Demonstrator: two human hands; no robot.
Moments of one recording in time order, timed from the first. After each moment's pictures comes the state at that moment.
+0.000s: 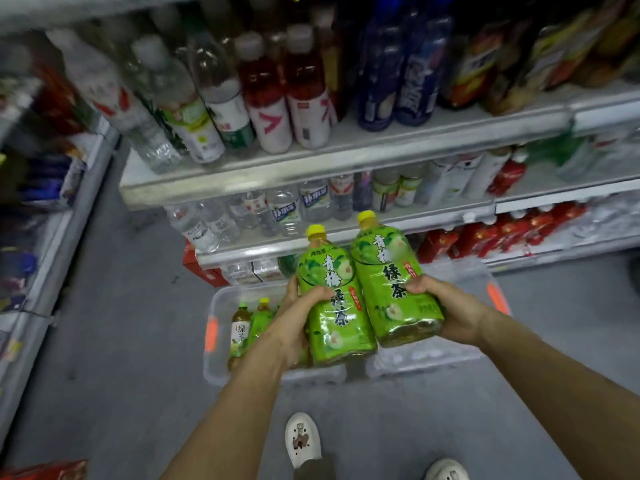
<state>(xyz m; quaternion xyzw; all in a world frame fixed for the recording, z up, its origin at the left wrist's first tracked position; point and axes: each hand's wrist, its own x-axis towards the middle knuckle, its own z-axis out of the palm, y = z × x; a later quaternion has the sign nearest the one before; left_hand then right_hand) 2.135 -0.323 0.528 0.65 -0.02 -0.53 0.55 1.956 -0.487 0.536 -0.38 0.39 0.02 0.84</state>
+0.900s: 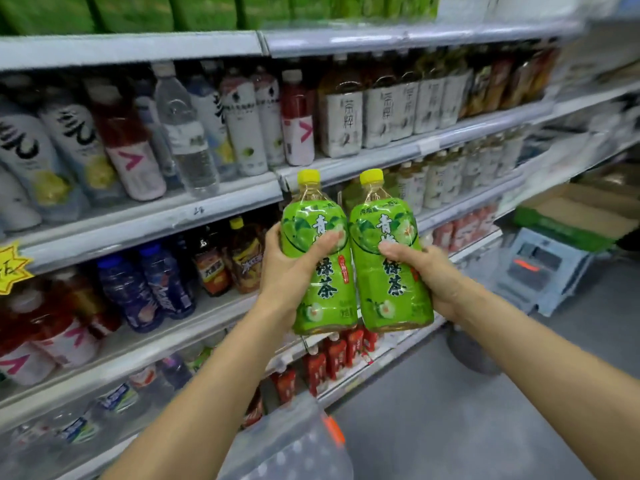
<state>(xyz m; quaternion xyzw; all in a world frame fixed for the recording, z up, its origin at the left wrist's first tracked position) 1.839 -0.643 0.803 0.58 -0.38 -0.37 0.62 1.648 -0.717 0.789 -0.51 0.40 -0.39 0.65</state>
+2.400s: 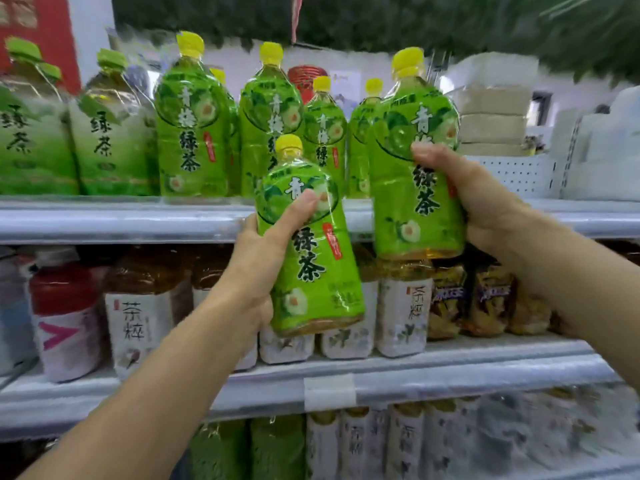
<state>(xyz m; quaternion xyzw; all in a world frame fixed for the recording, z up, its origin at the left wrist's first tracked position) 1.621 -1.144 1.007 0.49 -0.33 -0.25 0.76 1.467 -1.308 1.070 -0.70 0.10 -0.40 0.58</state>
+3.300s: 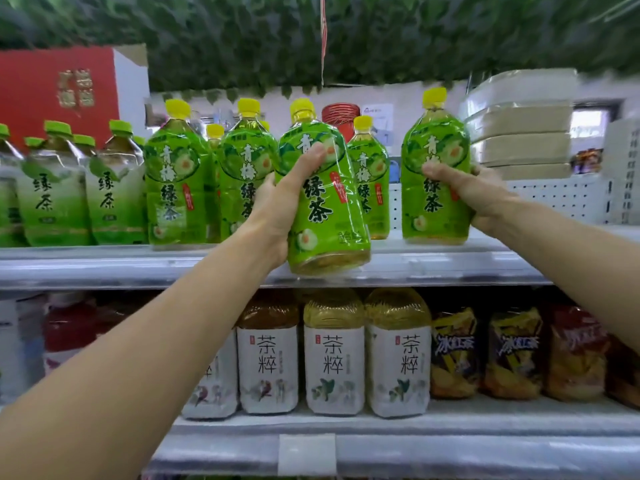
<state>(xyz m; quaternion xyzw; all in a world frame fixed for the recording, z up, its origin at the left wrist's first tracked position) 1.633 -1.246 1.095 0.50 -0.35 -0.17 0.78 1.472 -1.455 1.114 -0.66 0.14 -0.49 0.55</state>
